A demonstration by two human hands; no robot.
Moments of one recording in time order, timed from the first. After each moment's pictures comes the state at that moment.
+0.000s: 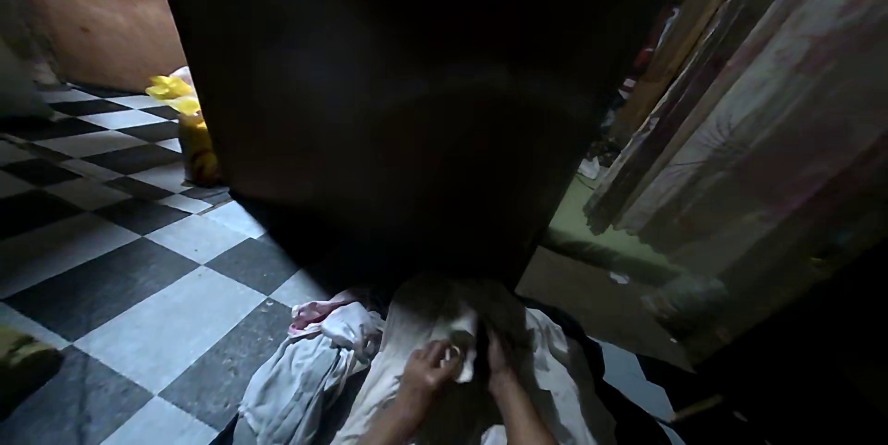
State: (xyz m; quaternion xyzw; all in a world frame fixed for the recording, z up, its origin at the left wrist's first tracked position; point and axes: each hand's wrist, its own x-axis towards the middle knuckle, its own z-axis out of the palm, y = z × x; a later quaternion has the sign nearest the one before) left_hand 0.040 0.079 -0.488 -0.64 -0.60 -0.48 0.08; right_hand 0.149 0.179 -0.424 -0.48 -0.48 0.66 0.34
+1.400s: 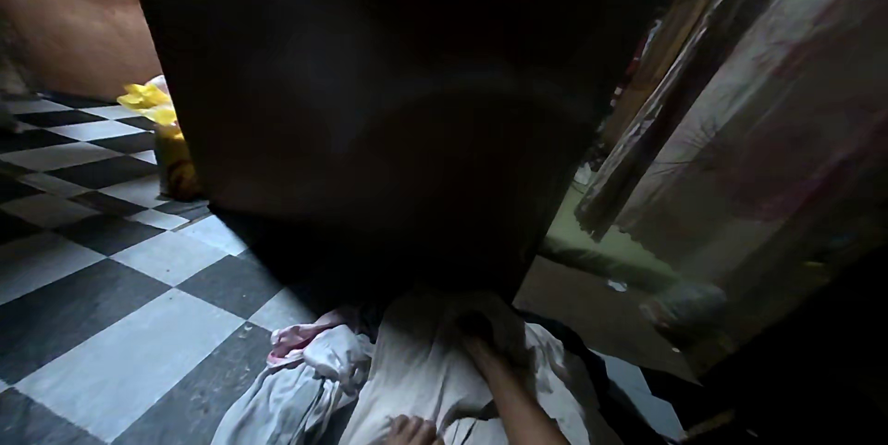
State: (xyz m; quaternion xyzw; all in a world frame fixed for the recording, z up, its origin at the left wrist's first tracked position) left_hand 0.037 0.058 -0.545 -0.69 -0.57 -0.35 0.26; right_hand 0.103 0.239 -0.406 -0.49 -0.80 0.33 0.07
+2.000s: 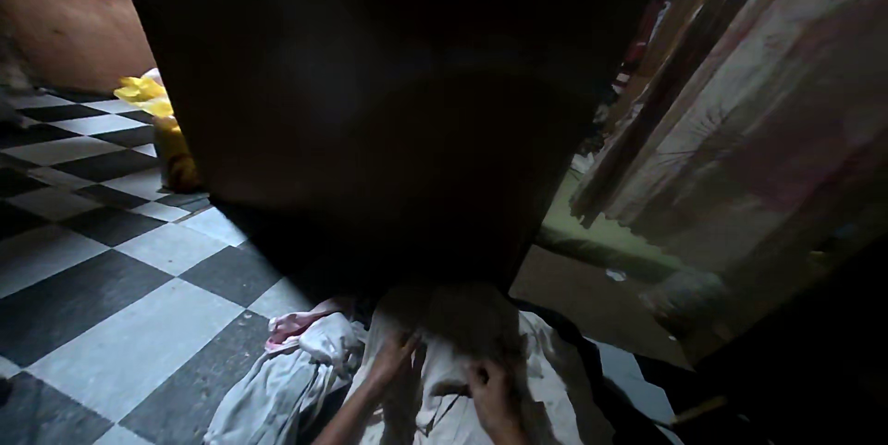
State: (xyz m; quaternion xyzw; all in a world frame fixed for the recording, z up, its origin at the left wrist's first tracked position) left_hand -0.013 0.123 -0.472 -0.37 -0.75 -0.43 -0.35; right_hand 0.192 0.169 -0.416 -0.49 -0.77 0.35 0.21
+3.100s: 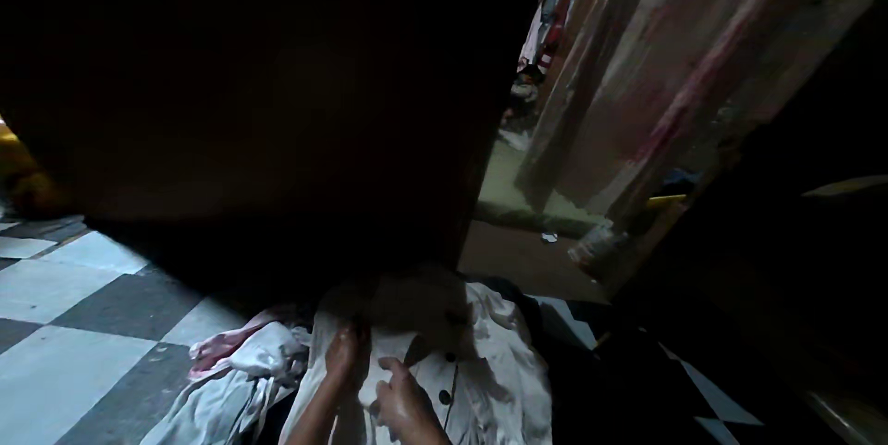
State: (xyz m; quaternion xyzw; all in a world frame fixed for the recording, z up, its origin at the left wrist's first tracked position) left_hand 0.011 0.148 -0.489 -0.37 -0.85 -0.28 -0.23; right_hand 0.164 0.134 -0.451 -0.47 -0.68 0.57 0.05
